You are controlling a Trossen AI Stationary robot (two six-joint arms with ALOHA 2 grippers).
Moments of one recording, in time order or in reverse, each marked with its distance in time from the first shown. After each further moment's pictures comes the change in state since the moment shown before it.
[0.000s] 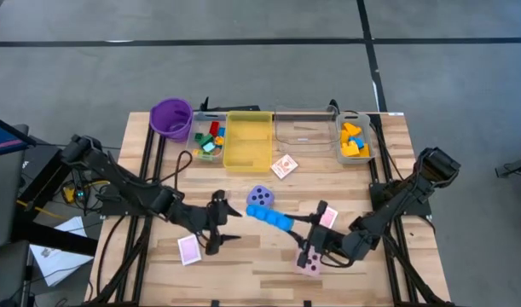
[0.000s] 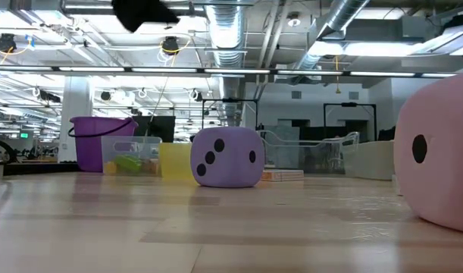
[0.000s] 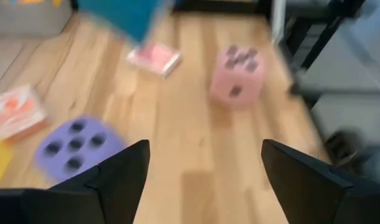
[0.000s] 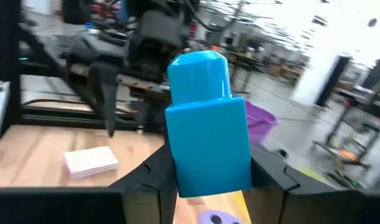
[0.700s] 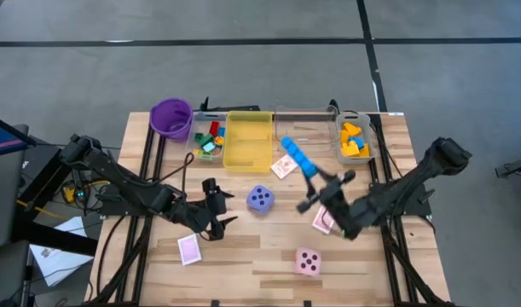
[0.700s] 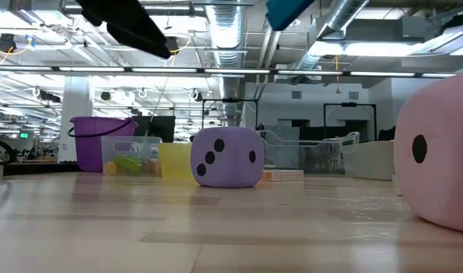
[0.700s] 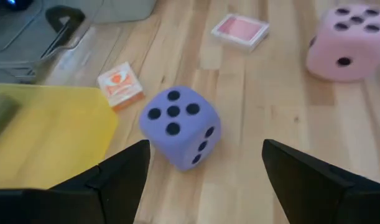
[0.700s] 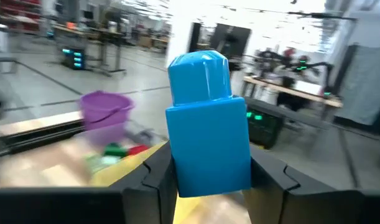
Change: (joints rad) left arm 0.019 -0.006 -0.020 -0.166 -0.272 0.005; right arm -0.158 -0.181 -0.010 -0.006 0.455 -0.098
